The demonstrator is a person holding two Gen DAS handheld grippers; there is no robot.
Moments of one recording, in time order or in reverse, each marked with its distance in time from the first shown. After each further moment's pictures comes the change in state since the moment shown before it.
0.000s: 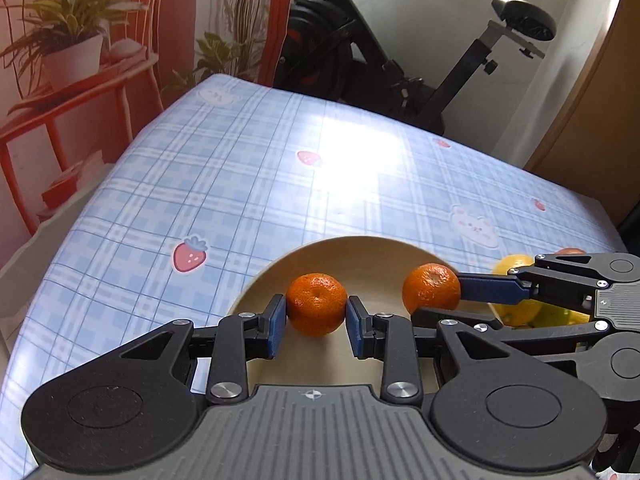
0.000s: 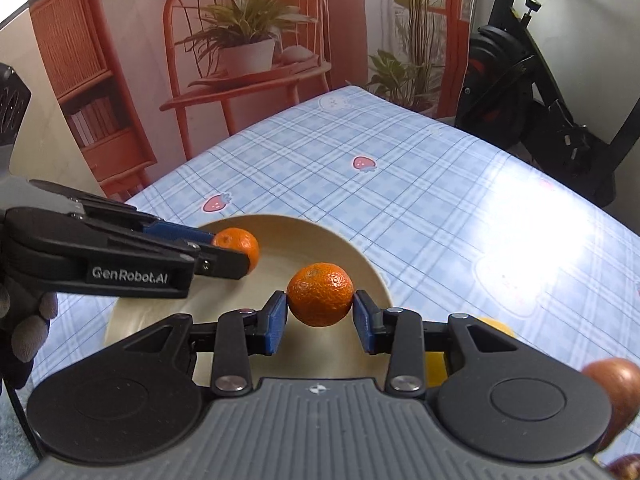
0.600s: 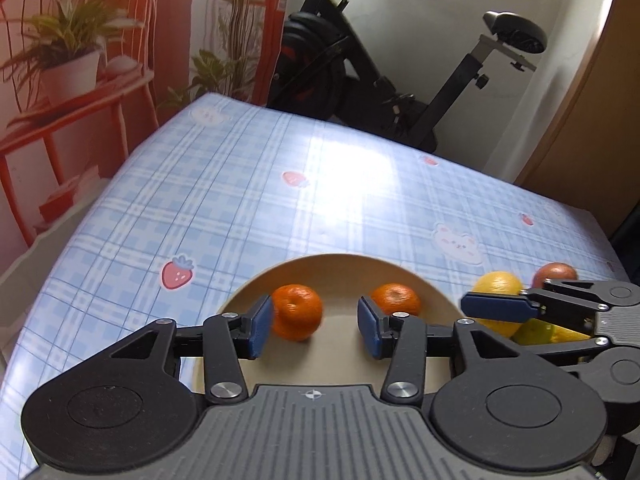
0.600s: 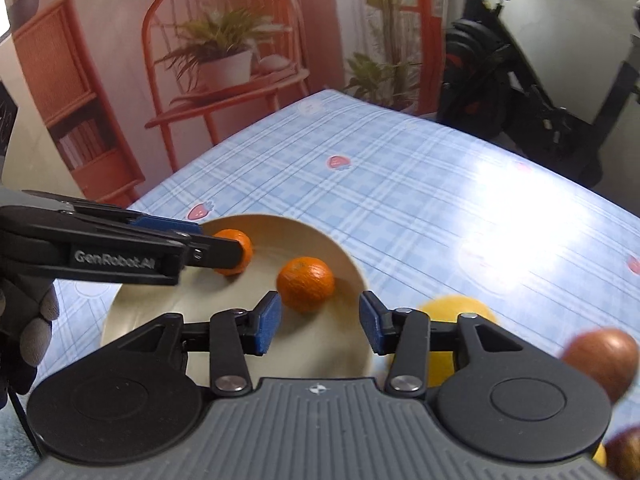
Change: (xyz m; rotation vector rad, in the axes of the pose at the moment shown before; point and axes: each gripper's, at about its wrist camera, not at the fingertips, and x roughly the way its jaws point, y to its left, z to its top) left arm -0.017 -0.015 0.007 0.007 -0.062 -0.014; right arm -0.038 -0.021 -0.019 0.106 -0.051 -0.033
